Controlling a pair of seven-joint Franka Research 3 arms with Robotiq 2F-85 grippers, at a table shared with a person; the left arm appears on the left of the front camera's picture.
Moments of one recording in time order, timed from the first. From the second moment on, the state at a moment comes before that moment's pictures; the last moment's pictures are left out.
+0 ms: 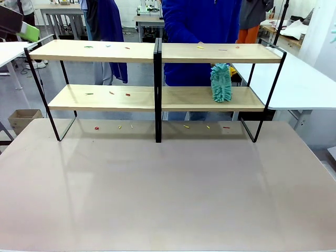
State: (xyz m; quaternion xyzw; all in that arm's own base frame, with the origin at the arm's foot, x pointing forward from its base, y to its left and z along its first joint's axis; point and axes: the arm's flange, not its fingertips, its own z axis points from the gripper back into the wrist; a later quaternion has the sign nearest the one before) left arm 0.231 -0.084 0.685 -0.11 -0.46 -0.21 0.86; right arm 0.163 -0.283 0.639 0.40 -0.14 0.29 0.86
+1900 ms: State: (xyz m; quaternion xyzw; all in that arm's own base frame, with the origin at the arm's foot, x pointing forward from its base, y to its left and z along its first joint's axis) left arm 0.231 -0.084 0.685 -0.11 -0.46 -0.21 0.86; right arm 0.269 -0.093 0.716 0.29 -0.15 0.30 0.90
